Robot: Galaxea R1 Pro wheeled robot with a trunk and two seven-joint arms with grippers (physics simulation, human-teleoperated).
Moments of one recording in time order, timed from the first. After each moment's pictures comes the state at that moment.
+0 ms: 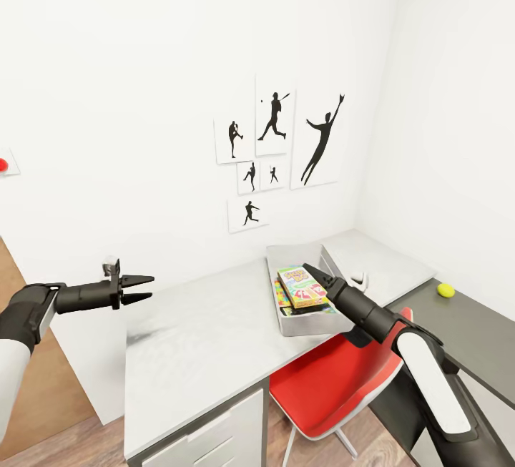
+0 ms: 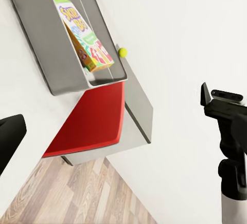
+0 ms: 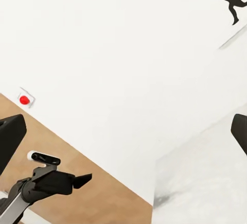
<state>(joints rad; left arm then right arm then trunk) -0.90 0.40 0.27 -0.58 -0.15 0.97 -1.56 -0.36 -0.15 0.07 -1.58 -1.09 0.58 0.25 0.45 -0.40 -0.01</state>
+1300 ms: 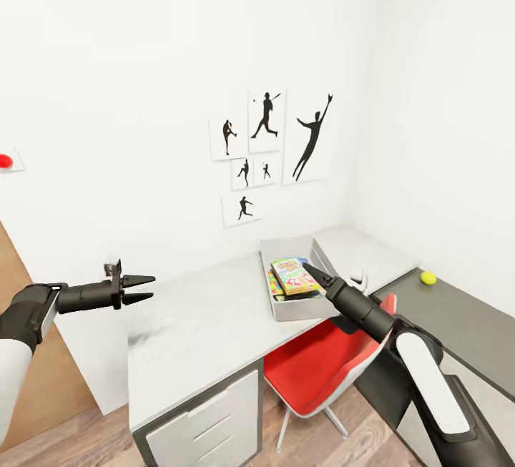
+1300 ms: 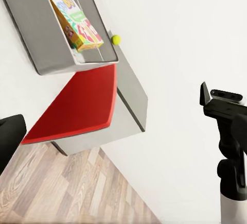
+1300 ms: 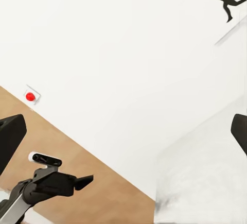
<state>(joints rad) -0.90 0.39 0.27 -0.58 -0.15 0.97 -1.56 -0.36 -0.14 0.07 -1.58 -1.09 0.57 0.25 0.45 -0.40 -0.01</state>
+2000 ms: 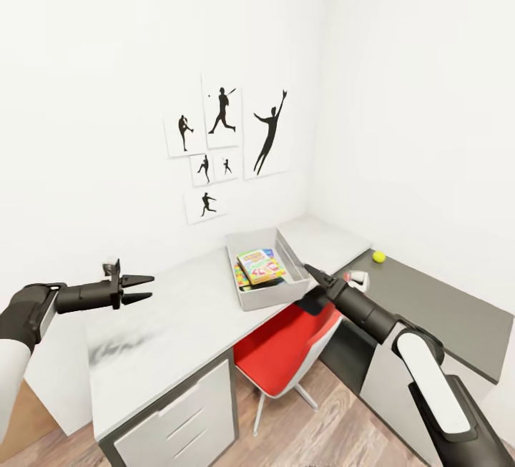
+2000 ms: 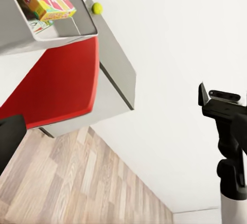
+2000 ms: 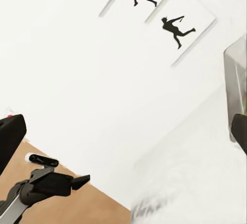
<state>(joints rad) -0.90 0.40 0.27 -0.58 -0.15 0.97 -1.56 -0.36 -0.15 0.07 -1.56 -1.09 0.58 0.25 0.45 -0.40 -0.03</state>
